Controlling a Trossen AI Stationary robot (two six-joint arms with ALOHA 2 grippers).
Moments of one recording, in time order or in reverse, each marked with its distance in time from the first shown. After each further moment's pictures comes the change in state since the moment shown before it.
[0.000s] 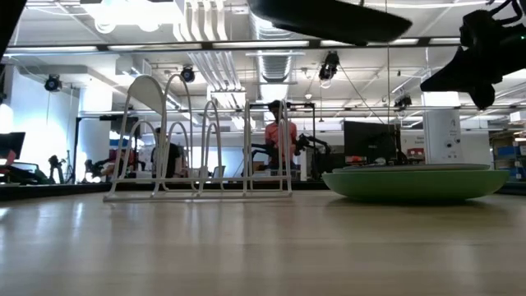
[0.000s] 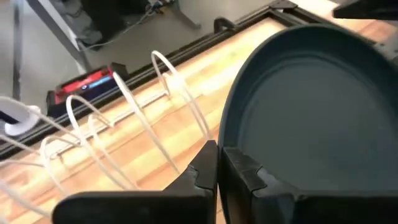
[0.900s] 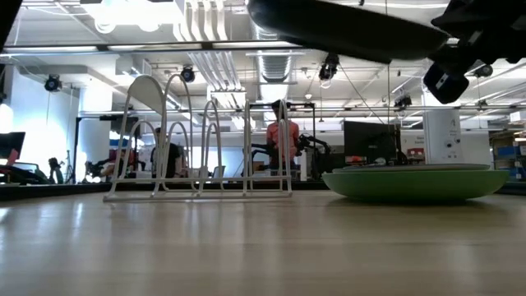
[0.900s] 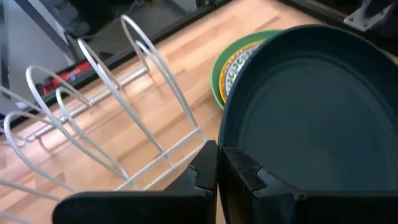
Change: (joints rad) left arm -0.066 0.080 -0.005 0.019 0.022 -0.041; right arm 0.000 0.297 -0.098 0.579 -0.691 0.094
